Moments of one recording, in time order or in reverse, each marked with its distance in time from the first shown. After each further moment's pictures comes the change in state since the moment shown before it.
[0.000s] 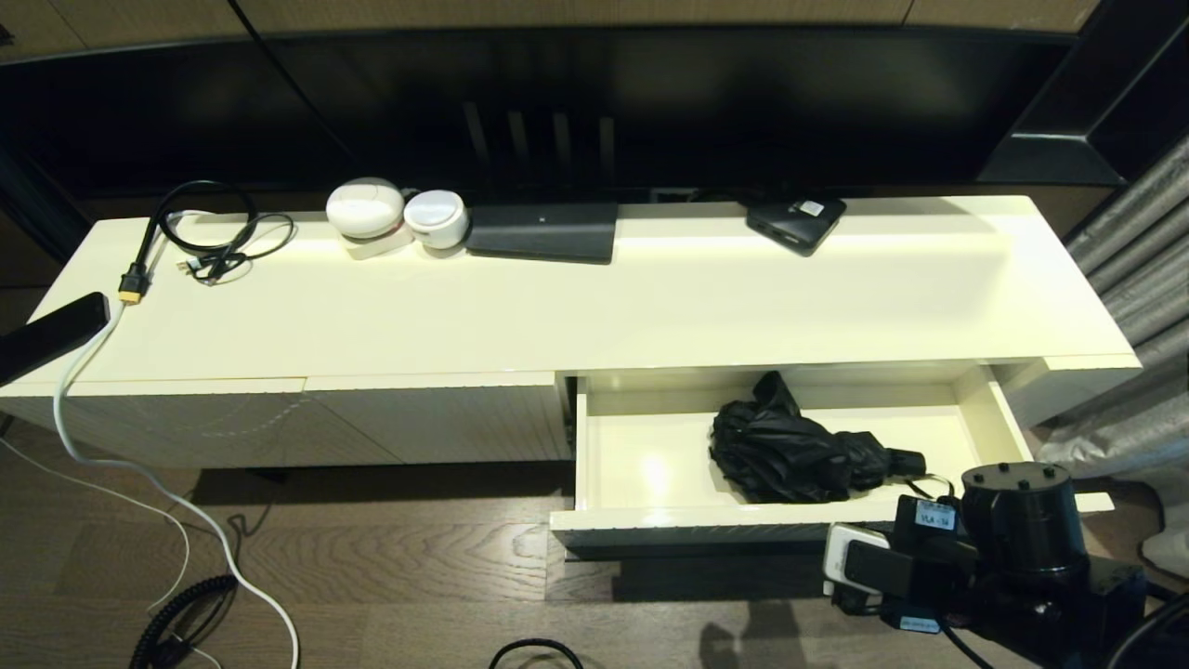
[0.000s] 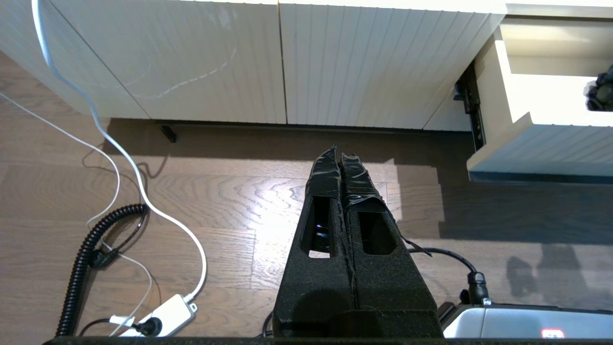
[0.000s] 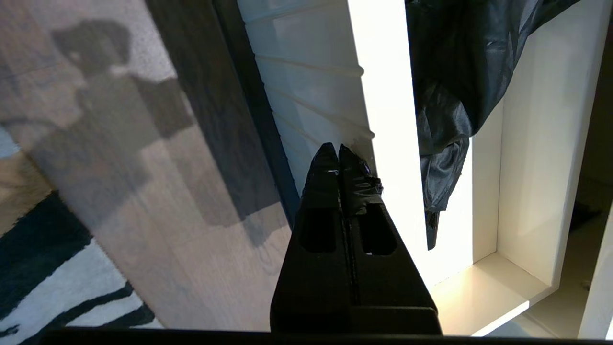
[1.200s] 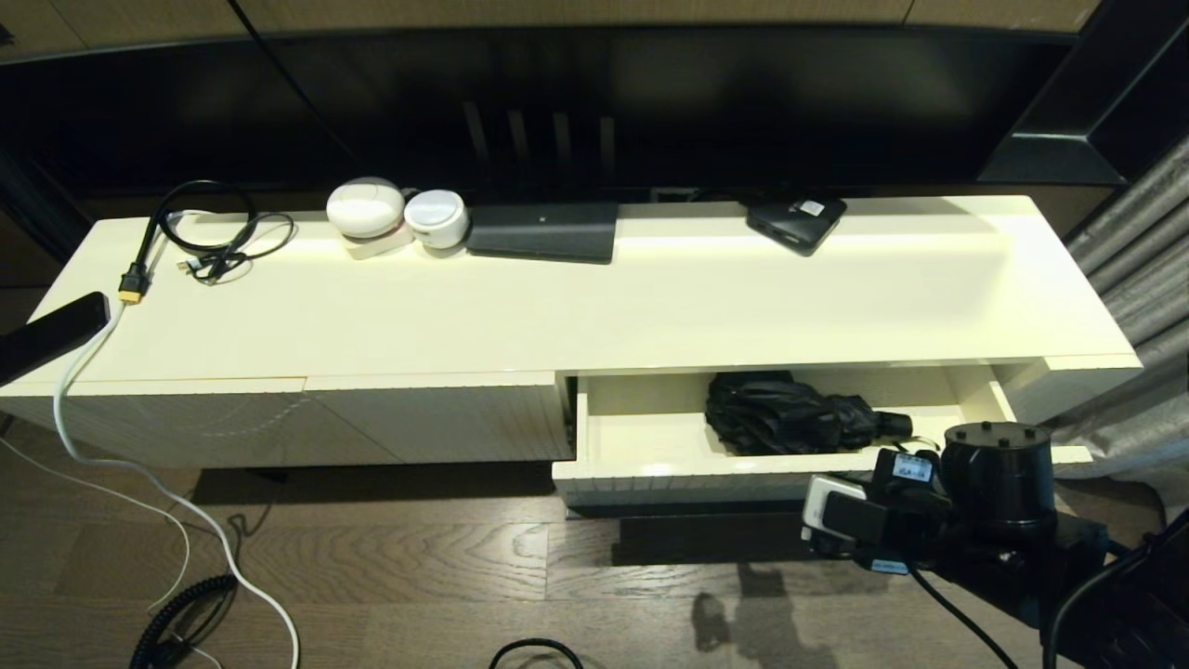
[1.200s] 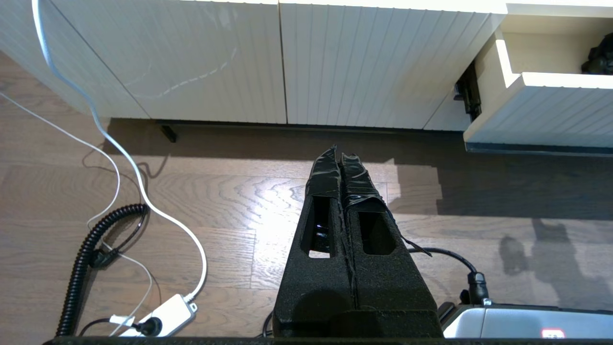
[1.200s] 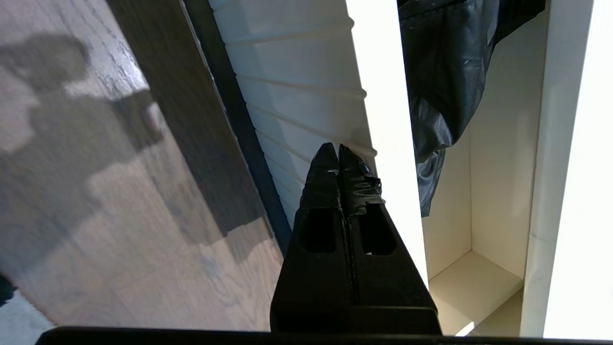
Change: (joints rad) left arm 0.000 0.000 0.000 0.000 0.000 0.000; right arm -0.029 0.052 -0.124 -0.049 0.001 -0.044
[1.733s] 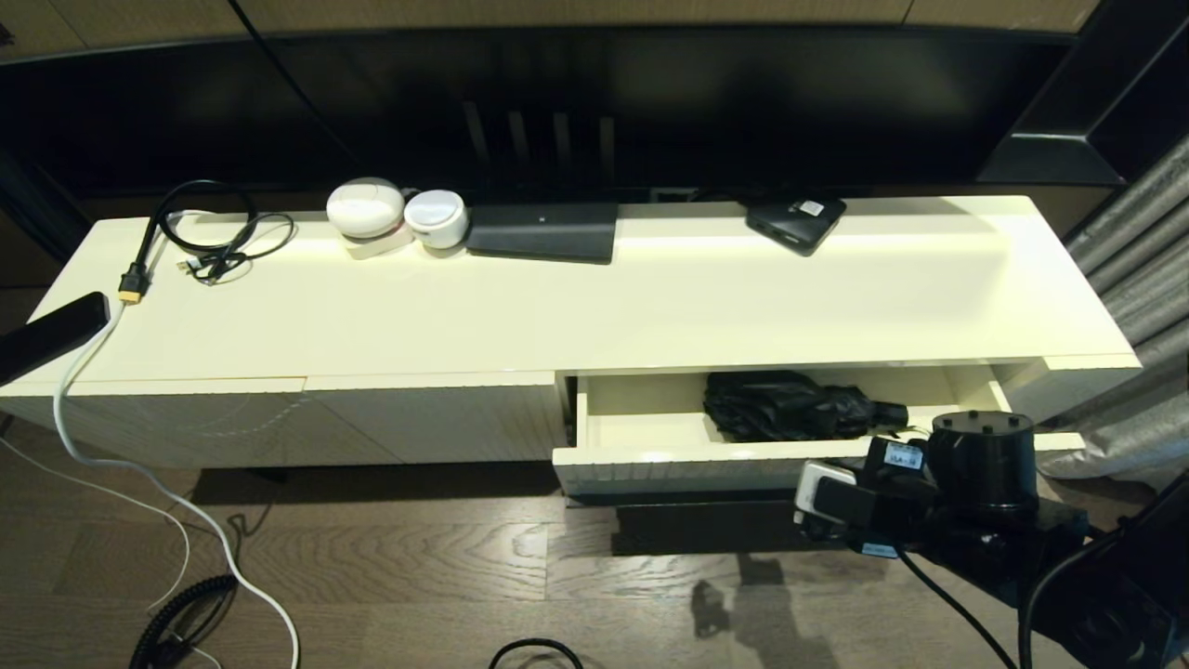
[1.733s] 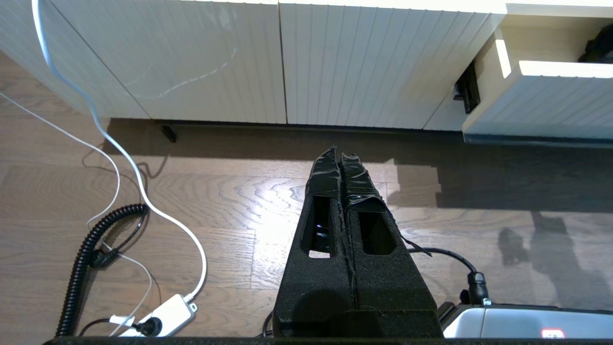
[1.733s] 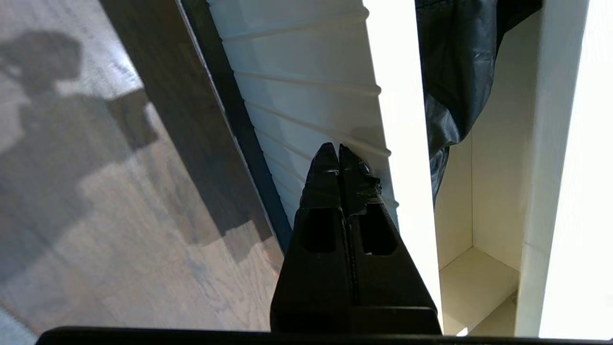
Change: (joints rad) left arm 0.001 0.000 0.000 0.000 0.000 0.000; right arm -0.011 0.042 -0.061 0.000 -0.003 -0.005
